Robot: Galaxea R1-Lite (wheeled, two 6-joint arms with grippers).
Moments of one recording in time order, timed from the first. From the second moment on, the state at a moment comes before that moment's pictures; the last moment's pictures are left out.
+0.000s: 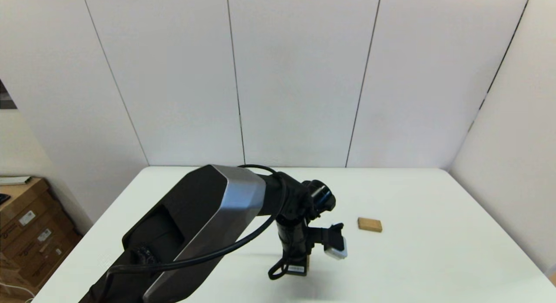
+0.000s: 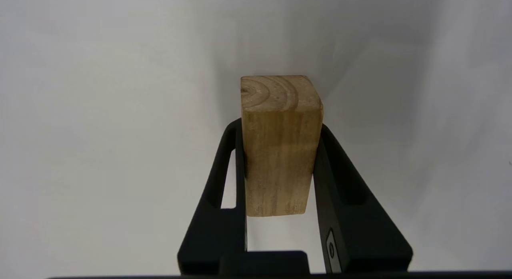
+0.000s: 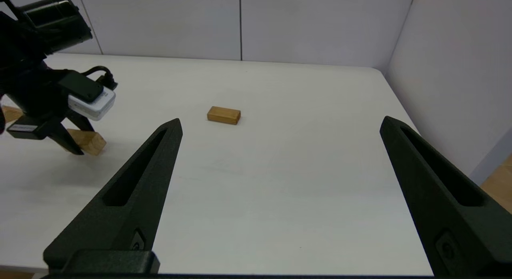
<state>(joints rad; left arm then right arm) -0.82 2.61 -1.98 0.73 -0.04 0.90 0.00 0.00 0.00 0.00 0.03 -0.03</state>
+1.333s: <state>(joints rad) -0.83 2.63 -1.99 0.70 0.00 0.83 0.00 0.00 0.00 0.00 0.03 -0.03</state>
